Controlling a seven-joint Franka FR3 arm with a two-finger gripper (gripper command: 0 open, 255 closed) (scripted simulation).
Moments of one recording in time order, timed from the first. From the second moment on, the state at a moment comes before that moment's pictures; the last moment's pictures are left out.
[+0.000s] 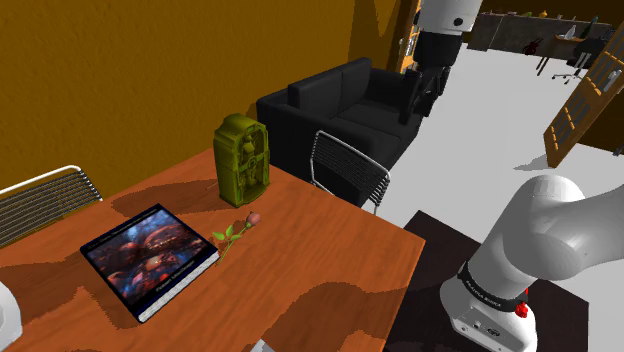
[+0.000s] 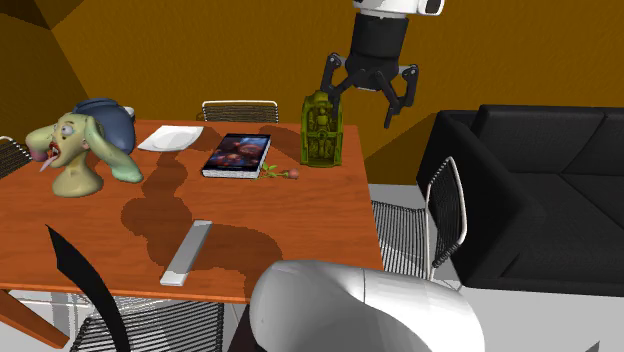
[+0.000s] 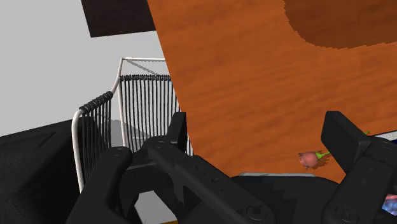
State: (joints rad) arm 0.02 -0.81 0.00 -2.33 0.08 1.50 0.09
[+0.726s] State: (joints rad) arm 0.02 -0.75 0.16 -2.51 0.23 1.80 0.36
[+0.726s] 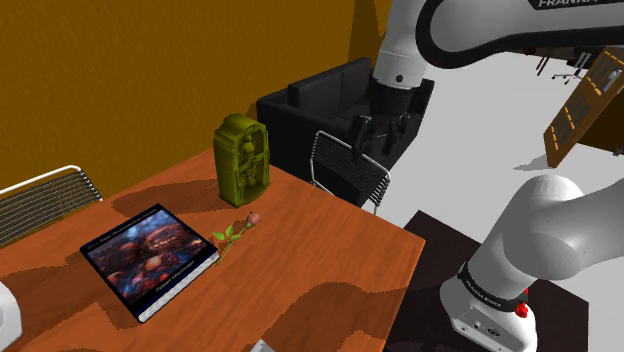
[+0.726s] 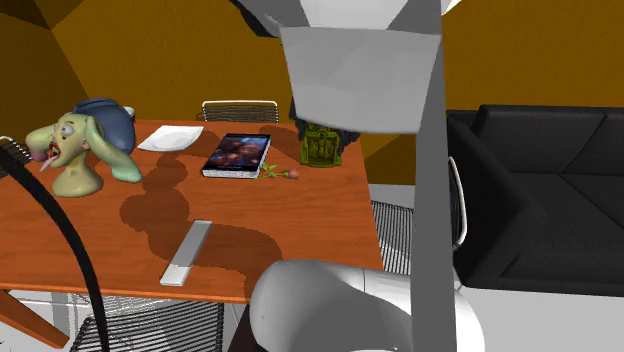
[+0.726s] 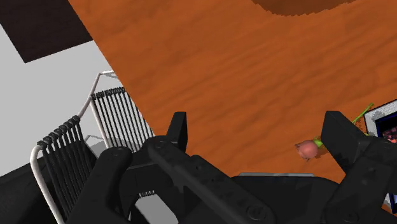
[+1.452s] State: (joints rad) arm 0.00 -0.47 0.38 -2.55 0.37 2.21 0.67
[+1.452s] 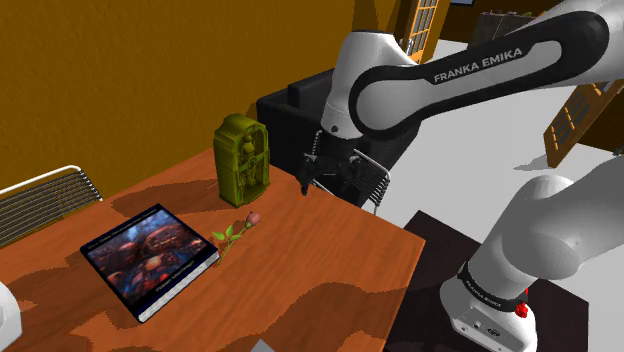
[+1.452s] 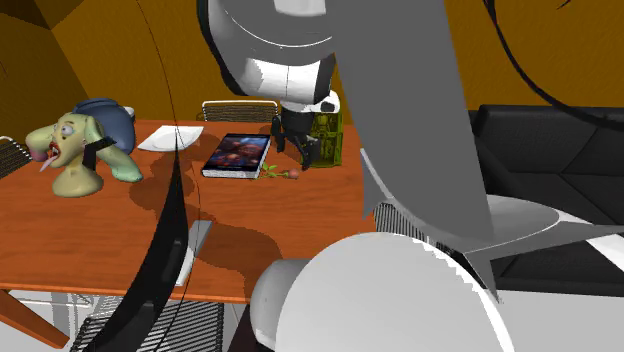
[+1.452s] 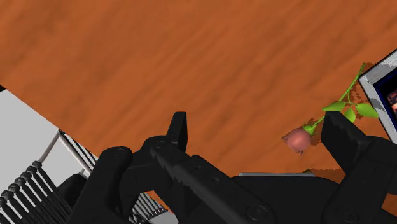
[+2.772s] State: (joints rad) arm 0.09 0.40 0.40 -2.12 -0.17 2.76 1.57
